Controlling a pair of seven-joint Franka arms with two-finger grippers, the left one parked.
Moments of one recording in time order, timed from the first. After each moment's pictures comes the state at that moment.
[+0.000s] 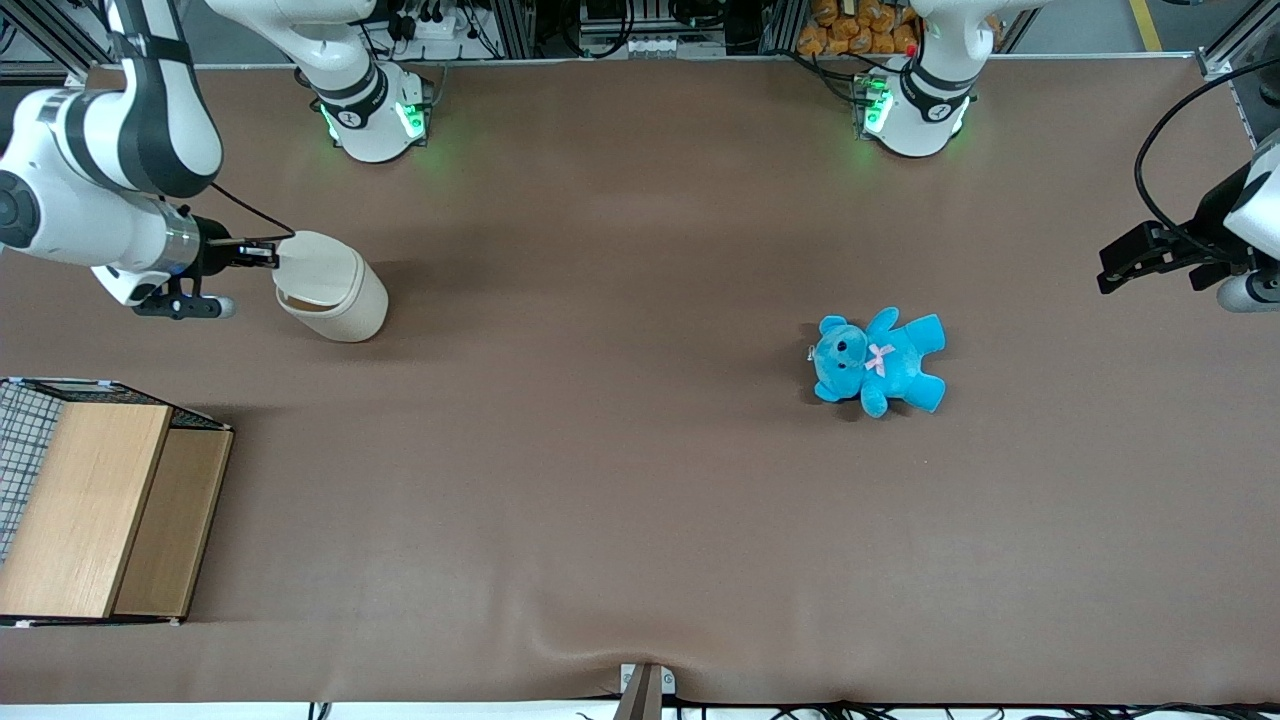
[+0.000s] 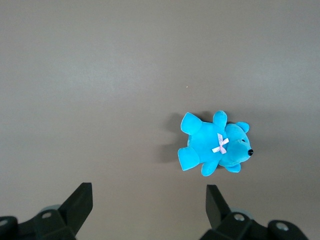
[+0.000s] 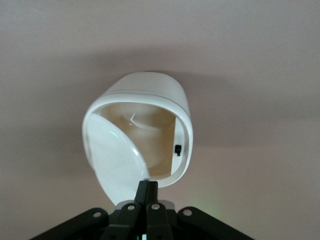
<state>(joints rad) -0.02 -0.08 -0.07 -2.24 0.07 1.78 -0.05</state>
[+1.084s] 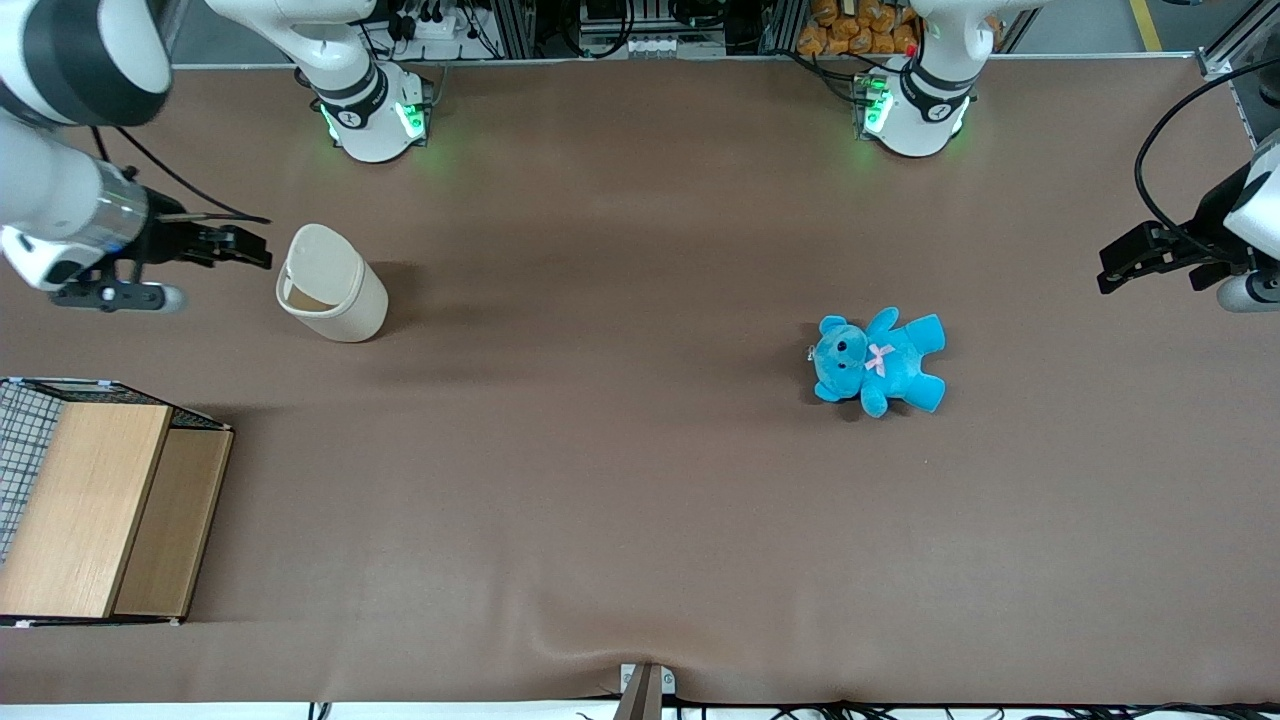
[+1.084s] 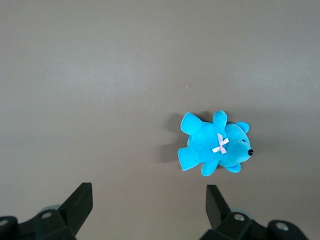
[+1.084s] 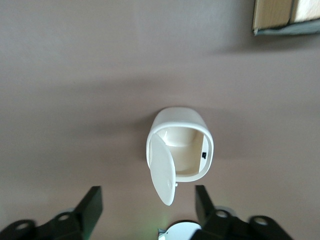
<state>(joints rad) -0.02 -0.05 0.03 -1.83 0.08 1.57 0.07</state>
